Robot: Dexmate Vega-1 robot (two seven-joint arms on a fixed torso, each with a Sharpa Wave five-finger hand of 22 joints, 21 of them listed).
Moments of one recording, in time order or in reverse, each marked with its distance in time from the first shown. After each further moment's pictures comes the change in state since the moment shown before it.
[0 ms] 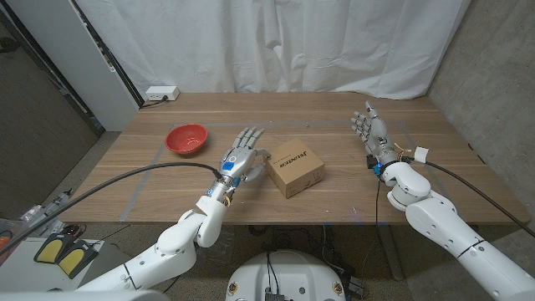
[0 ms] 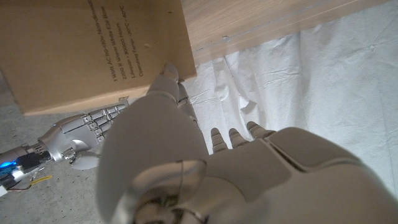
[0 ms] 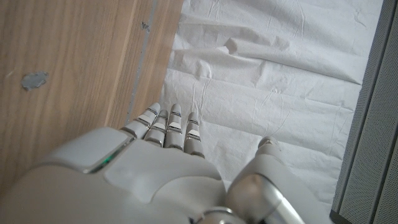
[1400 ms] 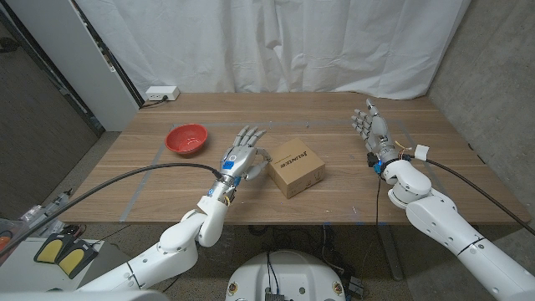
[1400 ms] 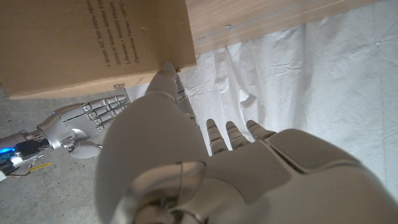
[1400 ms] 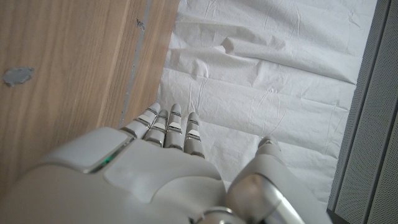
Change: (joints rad) left arm -0.009 -0.016 0.003 0.031 -0.027 -0.047 0.070; left_hand -0.011 0.011 -0.018 0.006 0.000 0.193 0.004 0.106 -0.003 0.158 -0.031 0.026 0.000 0.126 -0.008 0.019 0.009 0.031 0.005 0.001 0.000; right arm 0.011 -0.003 0.002 0.006 0.002 0.009 0.014; right_hand 0.000 0.000 0.000 0.000 0.000 0.000 0.000 0.000 0.000 0.000 0.000 0.000 0.000 0.000 0.000 0.000 0.000 0.000 0.000 0.000 0.000
